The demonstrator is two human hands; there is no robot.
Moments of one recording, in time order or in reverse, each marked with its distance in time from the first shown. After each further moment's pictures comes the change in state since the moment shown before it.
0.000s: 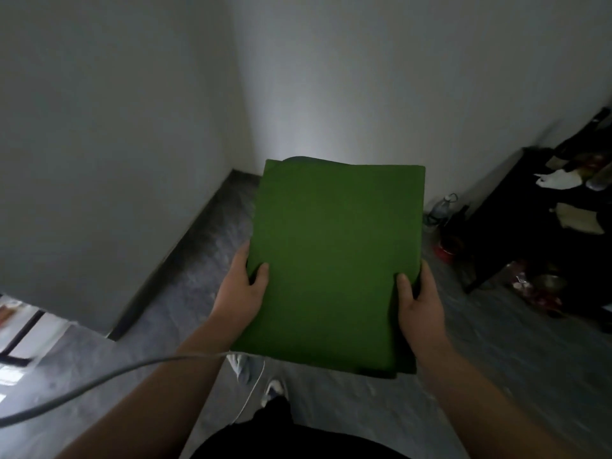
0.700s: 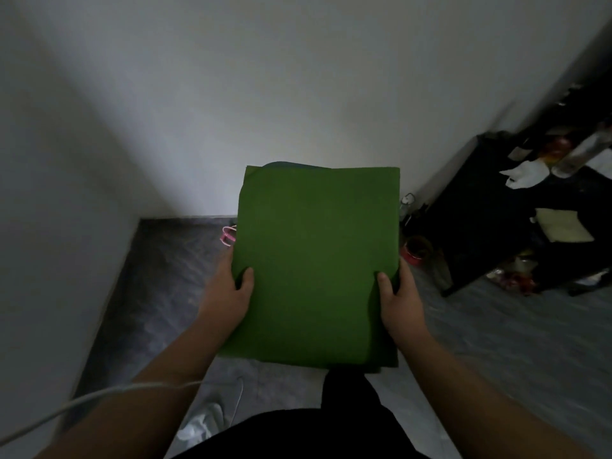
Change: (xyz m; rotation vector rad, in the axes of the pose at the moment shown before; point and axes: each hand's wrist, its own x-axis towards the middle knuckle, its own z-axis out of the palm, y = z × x) left_hand 0.440 0.077 0.181 0.130 -0.259 0.120; right_hand 0.396 -0.011 0.083 0.039 0.159 0.228
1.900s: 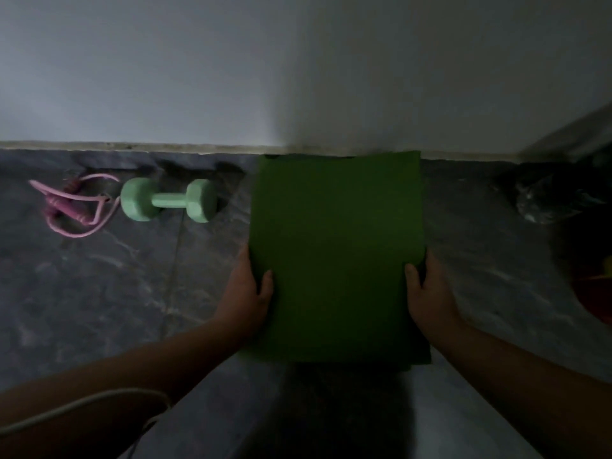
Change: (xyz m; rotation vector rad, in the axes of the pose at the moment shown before) left_hand 0.551 -0.538 0.638 0.017 -0.169 -0.188; right_hand 0.676 0.614 0.427 -0.389 -0.059 -0.005
